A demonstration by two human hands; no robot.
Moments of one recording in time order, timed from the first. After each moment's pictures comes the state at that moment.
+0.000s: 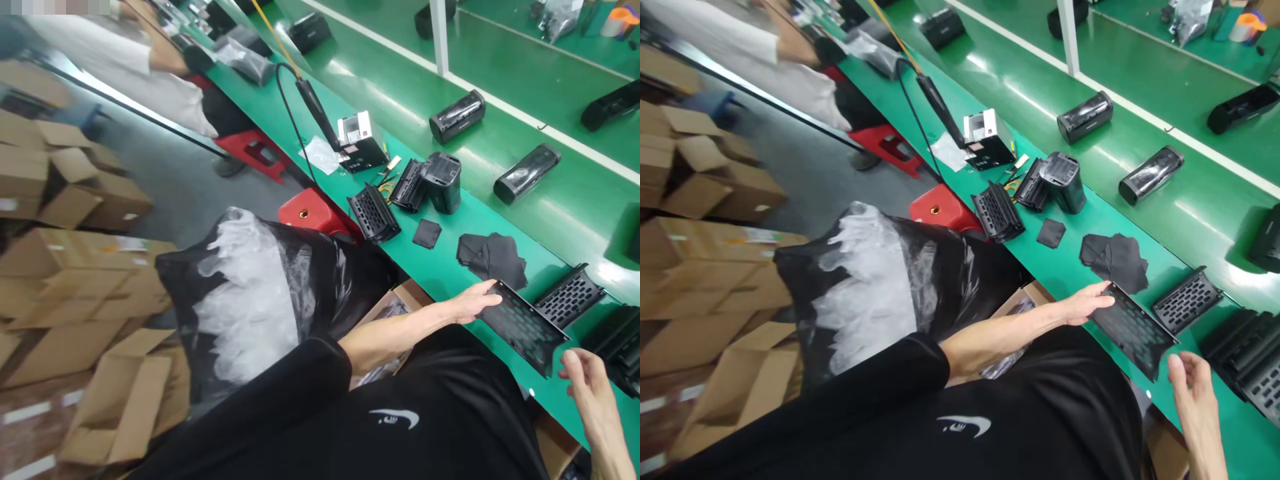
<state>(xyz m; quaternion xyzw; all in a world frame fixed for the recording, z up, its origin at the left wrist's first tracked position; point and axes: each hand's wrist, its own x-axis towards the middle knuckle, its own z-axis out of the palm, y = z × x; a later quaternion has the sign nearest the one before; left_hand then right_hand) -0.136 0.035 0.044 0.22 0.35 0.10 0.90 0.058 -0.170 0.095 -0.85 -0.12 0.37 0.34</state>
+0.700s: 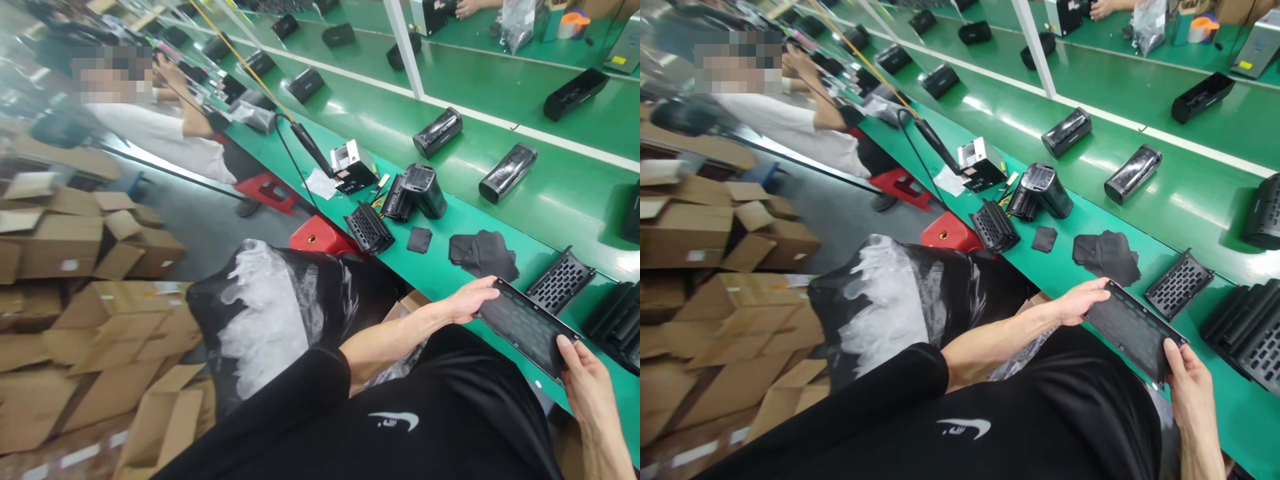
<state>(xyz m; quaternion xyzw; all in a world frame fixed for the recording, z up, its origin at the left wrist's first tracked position) -0.127 0.035 0.087 0.26 0.39 0.06 0.88 0.034 -0.169 0.093 -0.71 0.06 0.47 0.52</state>
